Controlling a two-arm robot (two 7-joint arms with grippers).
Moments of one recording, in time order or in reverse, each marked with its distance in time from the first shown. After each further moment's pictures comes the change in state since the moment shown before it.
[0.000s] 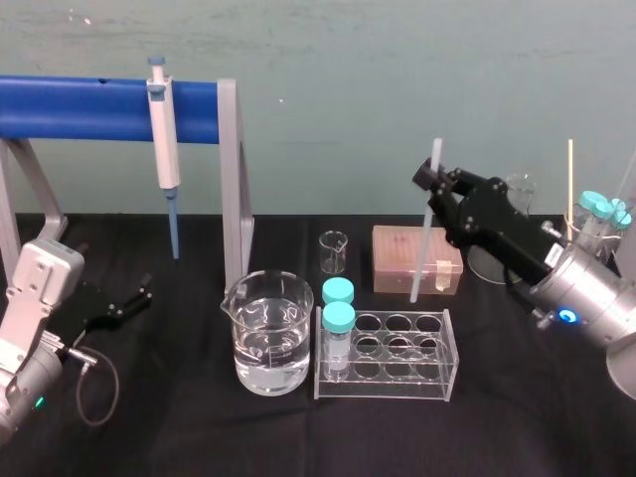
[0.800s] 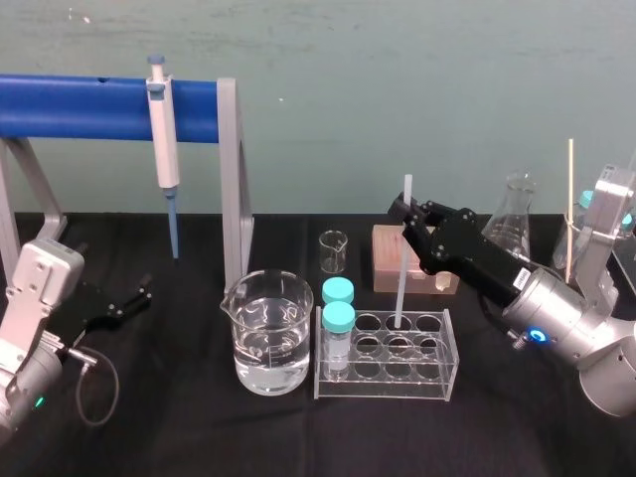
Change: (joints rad) left arm 0.000 0.000 0.000 0.000 0.000 0.000 0.000; right arm 0.039 -0.060 -0.039 0.148 -0.044 -0.029 0.031
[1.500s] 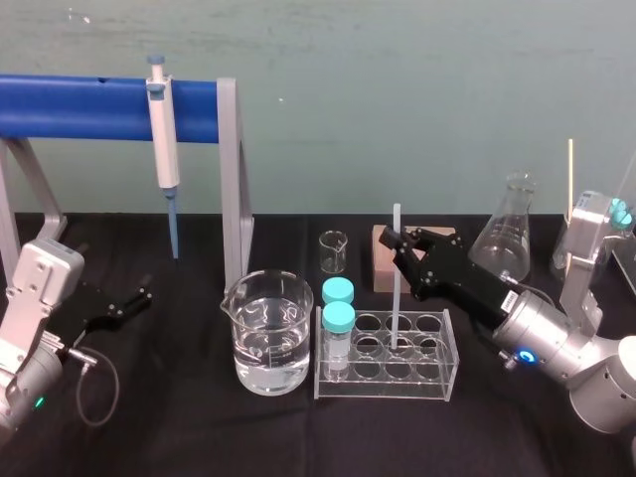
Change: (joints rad) left arm 0.000 0.000 0.000 0.000 0.000 0.000 0.000; right arm 0.007 -0.030 -0.012 0.092 -0.034 -0.041 0.032
